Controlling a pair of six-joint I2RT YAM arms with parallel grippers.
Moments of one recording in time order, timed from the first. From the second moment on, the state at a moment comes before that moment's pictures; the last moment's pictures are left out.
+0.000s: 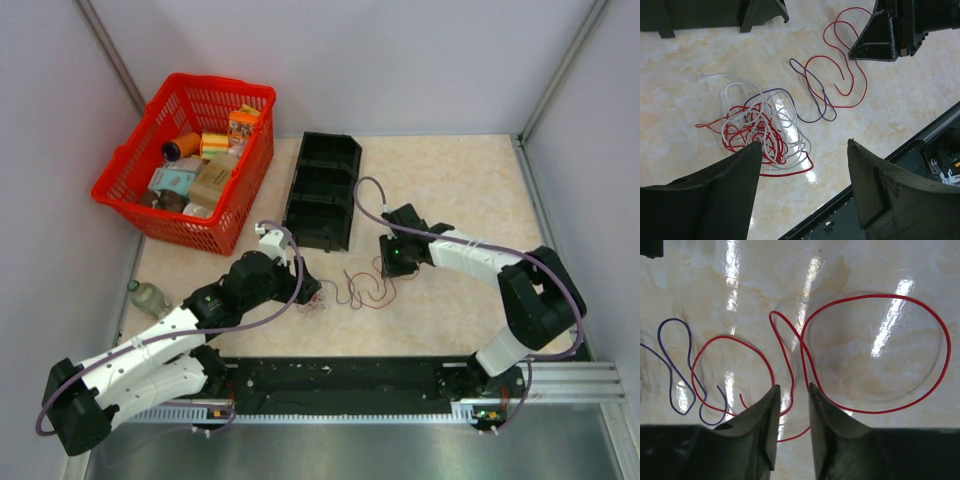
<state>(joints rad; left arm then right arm) -0.81 0.85 0.56 -0.23 -0.04 -0.58 0.55 1.55 0.91 -0.45 -0.07 0.40</state>
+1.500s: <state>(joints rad) -0.81 0.84 0.55 -0.27 -0.19 -0.66 0.71 1.64 0.92 -0.39 0.28 0.36</state>
